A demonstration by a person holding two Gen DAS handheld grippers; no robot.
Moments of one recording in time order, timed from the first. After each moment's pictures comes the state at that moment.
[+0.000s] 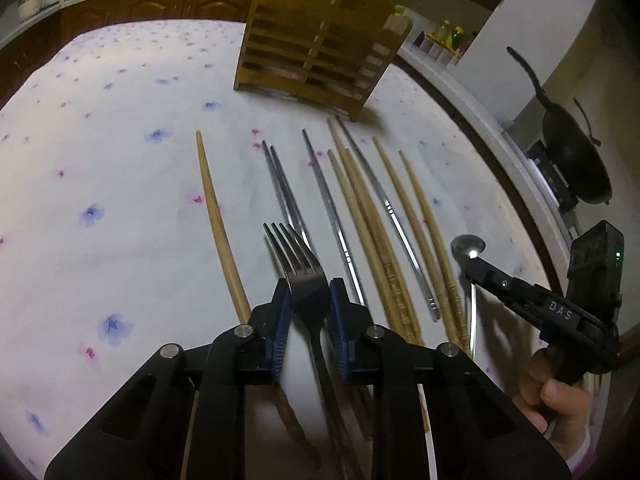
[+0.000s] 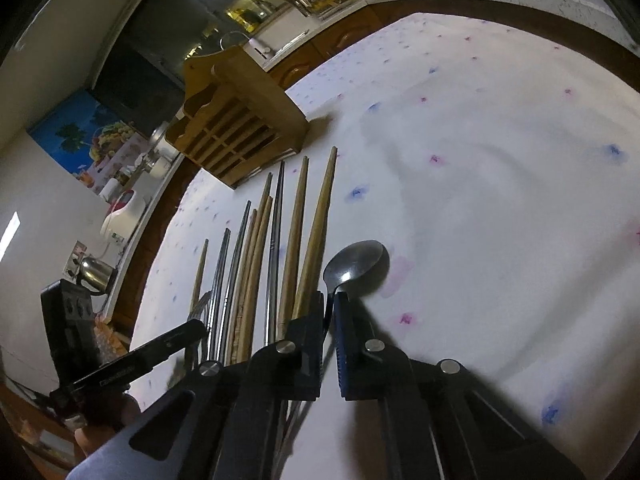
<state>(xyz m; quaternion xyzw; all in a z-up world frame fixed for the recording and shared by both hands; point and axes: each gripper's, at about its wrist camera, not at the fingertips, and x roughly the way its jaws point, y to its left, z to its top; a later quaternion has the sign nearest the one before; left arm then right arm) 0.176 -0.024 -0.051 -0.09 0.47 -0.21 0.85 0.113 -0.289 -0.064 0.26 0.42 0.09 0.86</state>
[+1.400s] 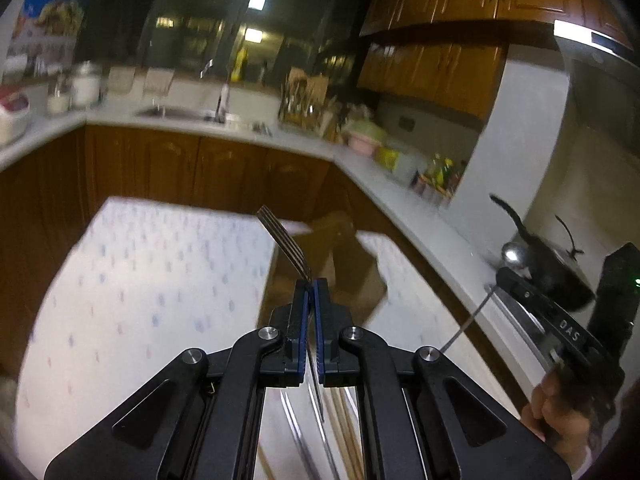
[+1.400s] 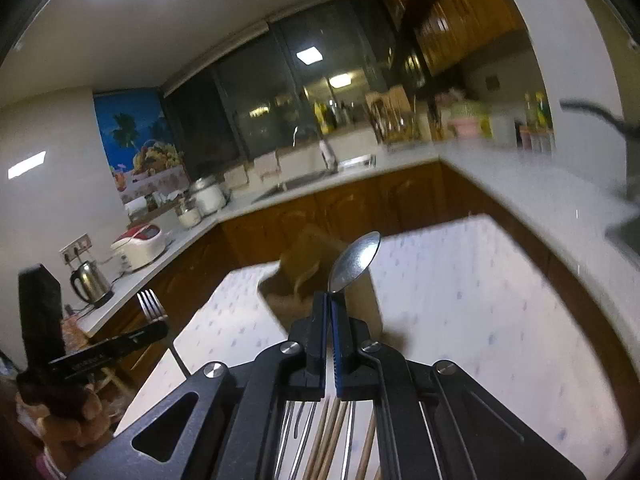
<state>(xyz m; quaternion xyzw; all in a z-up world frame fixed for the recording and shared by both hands) 0.241 0.012 0.125 -0.11 0.25 -0.16 0.95 0.168 -0.244 0.124 0.11 0.19 0.11 0.97</state>
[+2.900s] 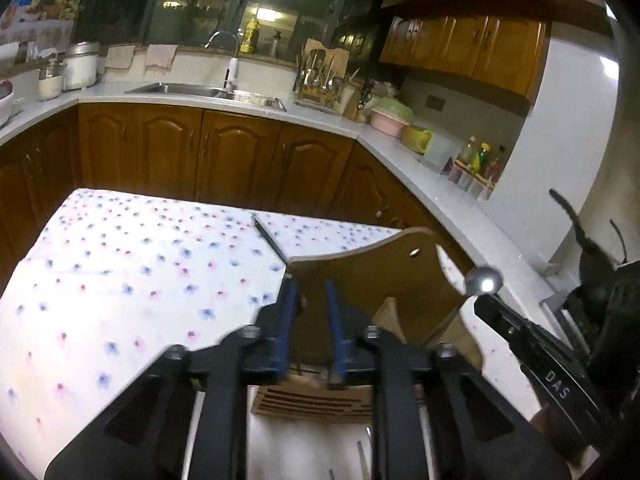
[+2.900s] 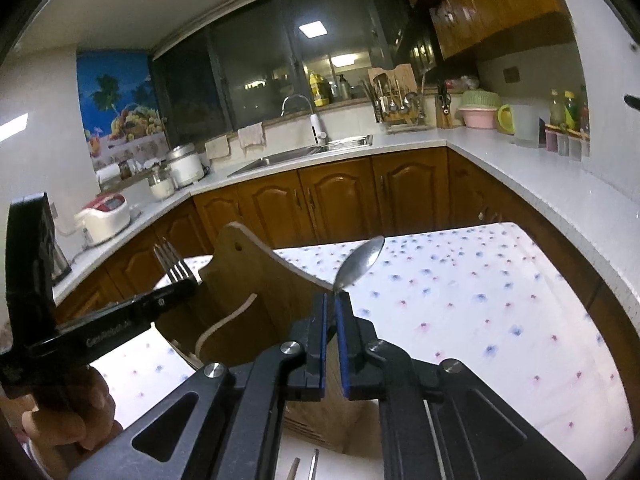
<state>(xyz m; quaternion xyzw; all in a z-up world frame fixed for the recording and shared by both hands) 0.373 -0.024 0.058 -0.11 0.29 -0.14 0.94 0.311 -0.230 0.067 0.10 0.24 0.10 0.96</state>
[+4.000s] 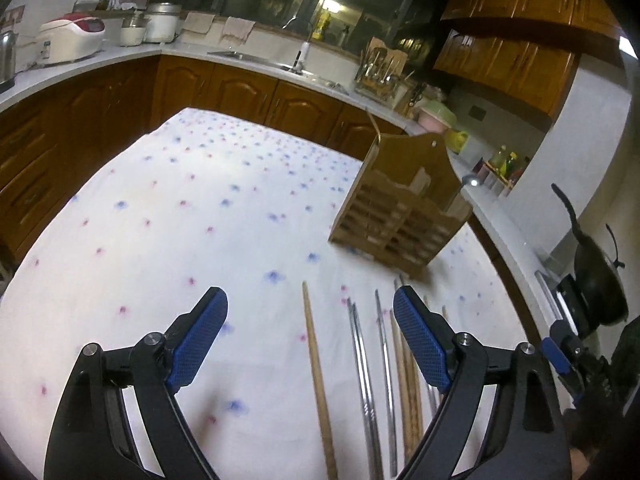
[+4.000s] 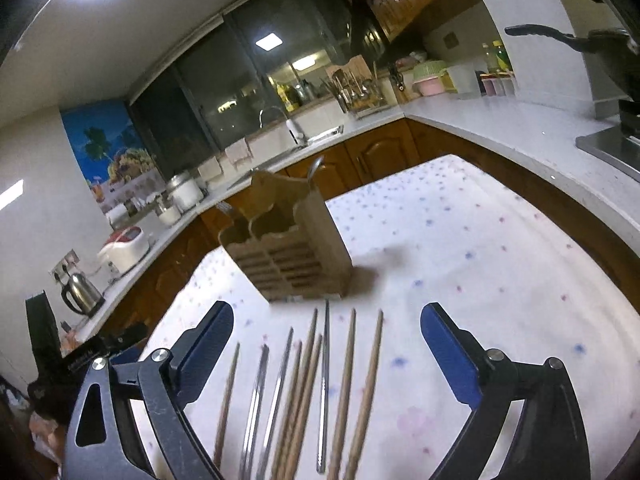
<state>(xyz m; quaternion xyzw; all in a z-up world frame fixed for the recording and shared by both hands) 0.176 0.047 0.011 -0.17 0.34 -0.06 0.92 0.125 -0.269 0.040 0.19 0.25 0.07 0.95</state>
